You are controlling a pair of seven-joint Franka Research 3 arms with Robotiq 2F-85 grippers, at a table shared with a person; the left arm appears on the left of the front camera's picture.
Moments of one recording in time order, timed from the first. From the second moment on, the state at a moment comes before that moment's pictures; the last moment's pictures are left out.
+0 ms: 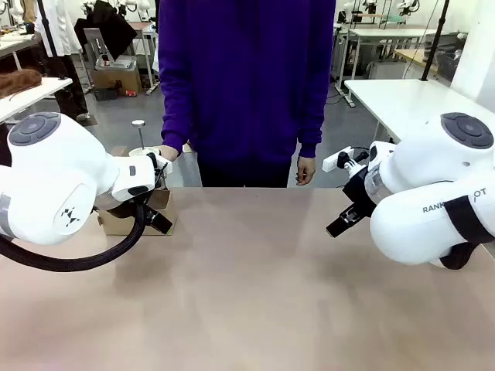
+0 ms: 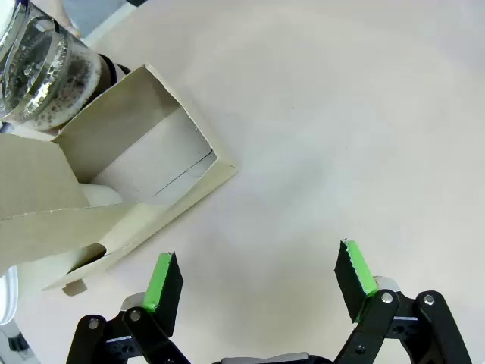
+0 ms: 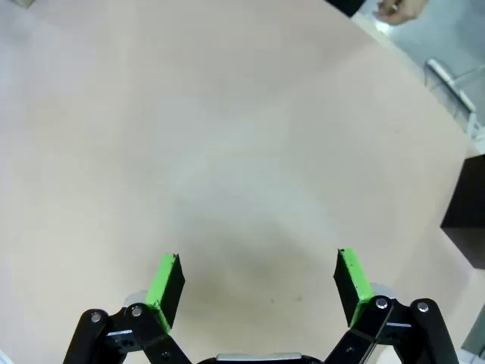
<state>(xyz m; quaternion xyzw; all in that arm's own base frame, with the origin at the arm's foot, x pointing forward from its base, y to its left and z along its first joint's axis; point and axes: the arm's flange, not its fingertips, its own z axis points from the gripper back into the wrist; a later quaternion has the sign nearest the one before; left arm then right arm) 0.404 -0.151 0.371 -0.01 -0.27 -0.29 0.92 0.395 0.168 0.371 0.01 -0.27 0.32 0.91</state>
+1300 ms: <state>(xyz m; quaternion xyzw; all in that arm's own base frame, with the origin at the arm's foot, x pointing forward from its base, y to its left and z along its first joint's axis) 0.404 -0.151 0.371 -0.01 -0.27 -0.29 0.92 0.449 0.154 0.477 0.03 -0.28 0.30 0.91</state>
